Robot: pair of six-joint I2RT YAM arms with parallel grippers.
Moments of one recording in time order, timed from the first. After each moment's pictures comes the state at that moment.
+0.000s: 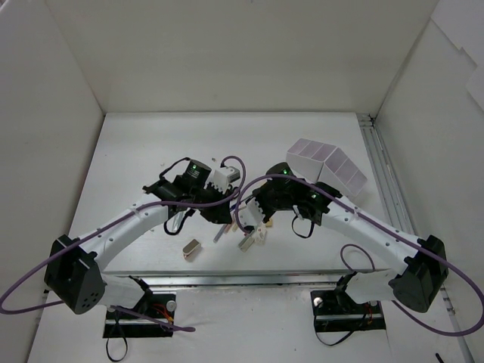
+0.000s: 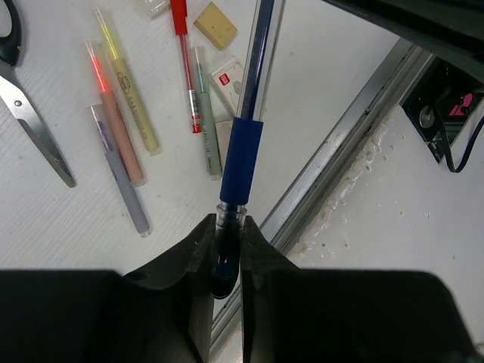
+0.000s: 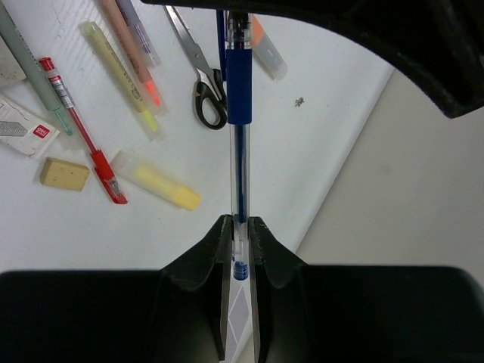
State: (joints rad) left arm -0.65 1.35 1.08 -0.61 0.48 -0.12; right arm 0.80 1.29 1.07 -0.54 -0.21 -1.47
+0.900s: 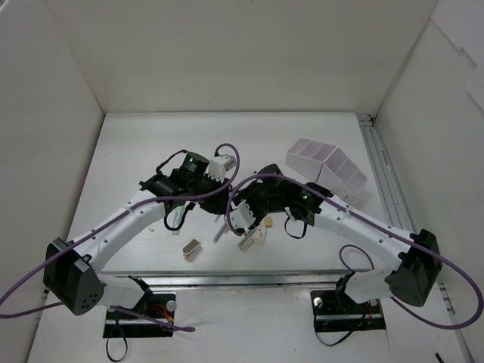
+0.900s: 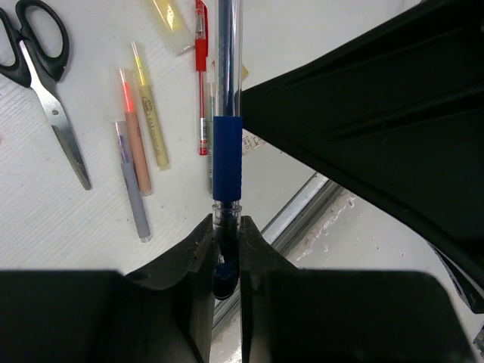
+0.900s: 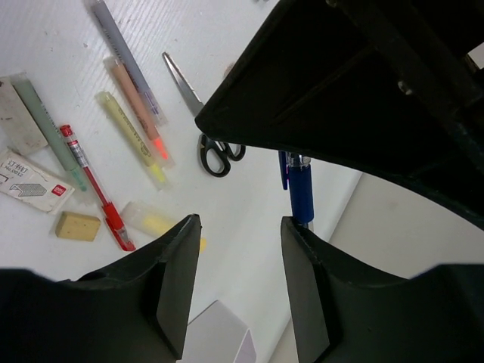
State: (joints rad) left arm -0.65 1.33 1.16 -0.63 0.40 -0.24; right arm 0.86 1.34 1.10 -0.52 -0.26 -1.39
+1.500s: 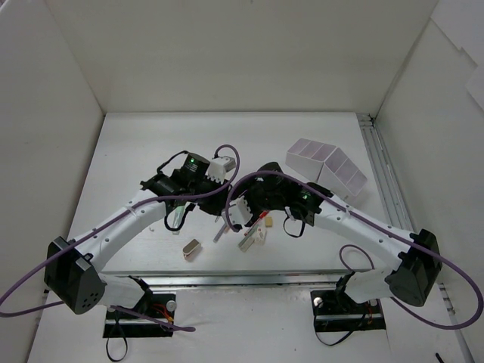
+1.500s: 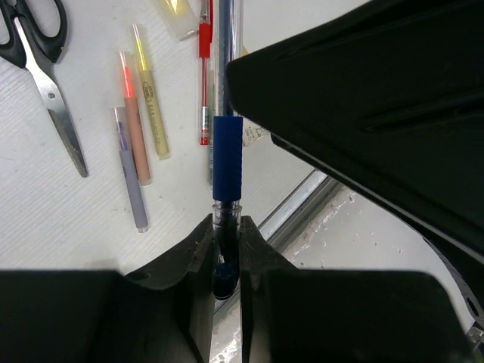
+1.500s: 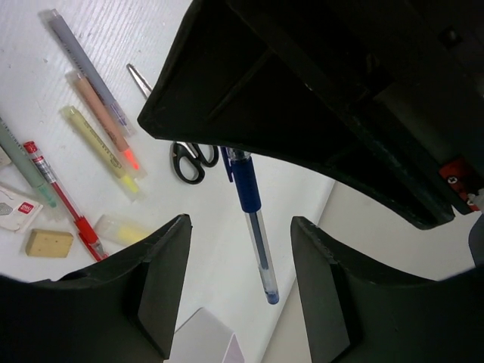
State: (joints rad) left arm -0.65 1.34 1.16 -0.66 0.39 -0.26; right arm 0.86 1.34 1.10 -0.44 -0.25 -1.36
